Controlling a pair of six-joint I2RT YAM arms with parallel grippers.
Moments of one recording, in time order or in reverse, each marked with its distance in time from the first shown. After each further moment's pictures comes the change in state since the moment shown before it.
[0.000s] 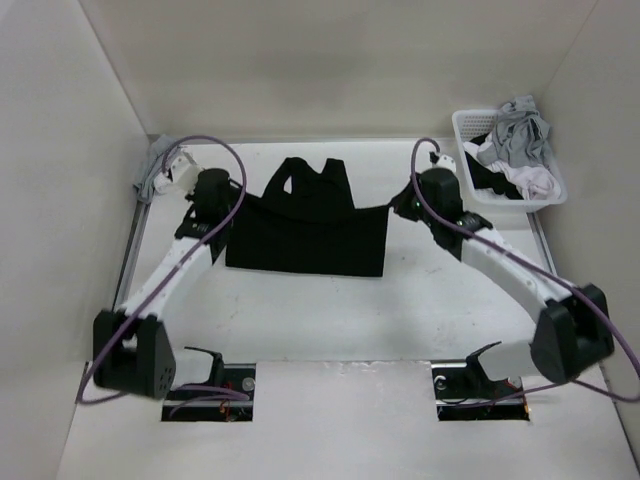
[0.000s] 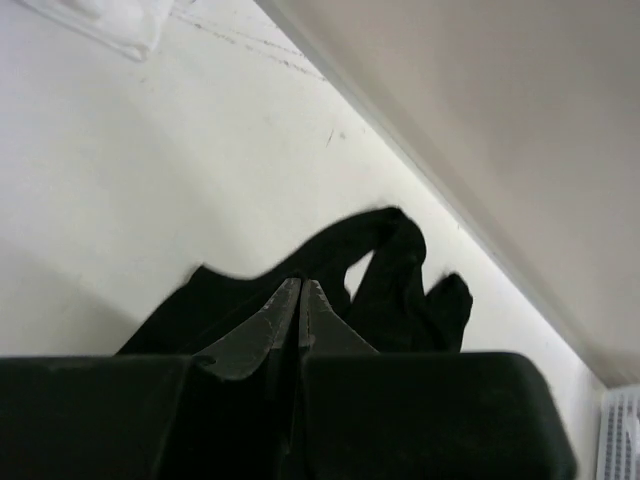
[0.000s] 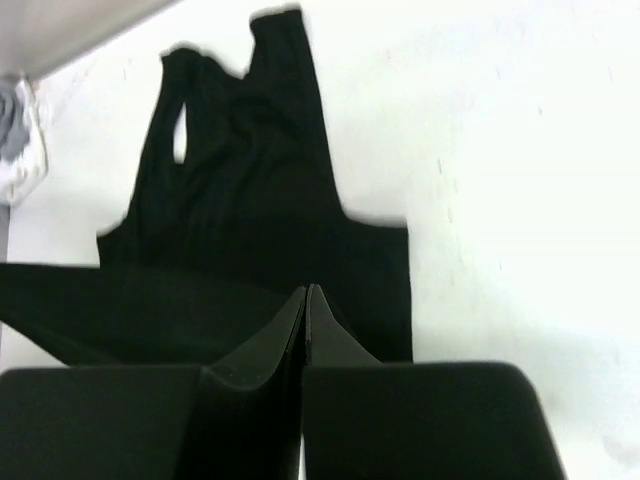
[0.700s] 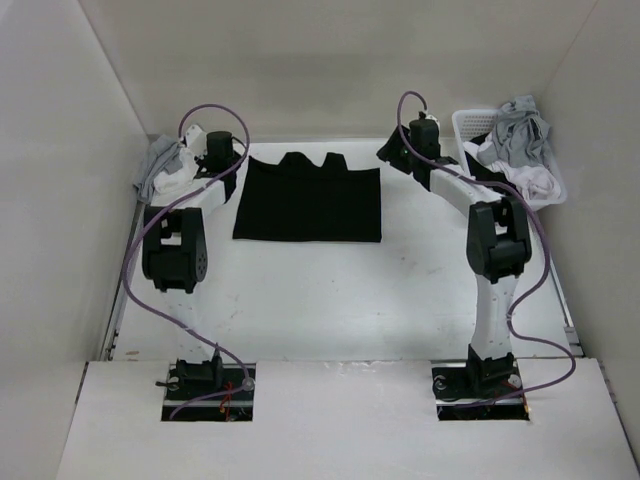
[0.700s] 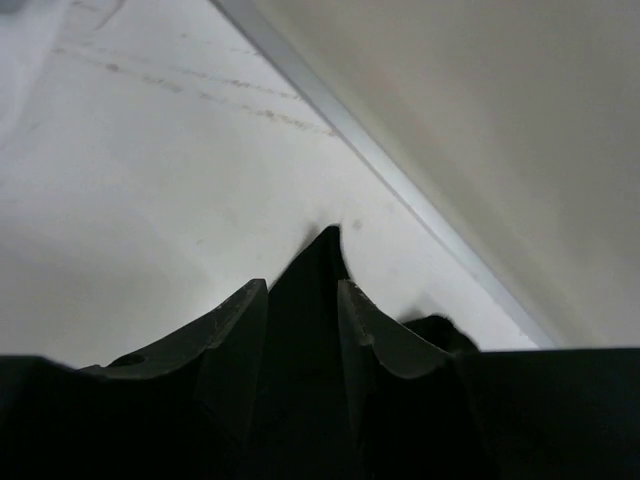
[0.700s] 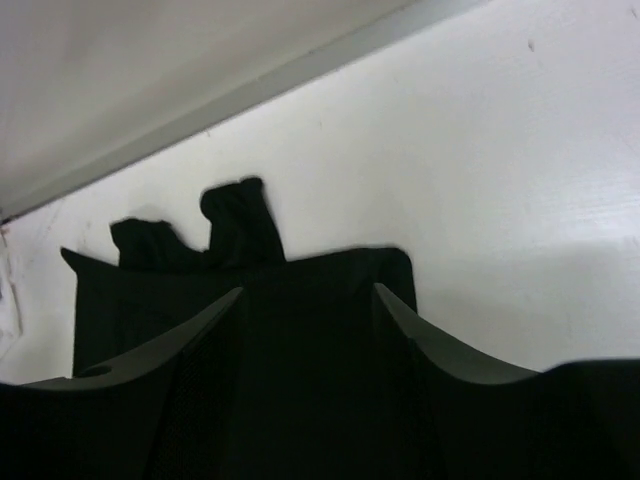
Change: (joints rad) left arm 0.143 0.841 0.652 0.121 0.145 0.040; right arm -0.209 0.850 0.783 0.053 -0.182 -0.002
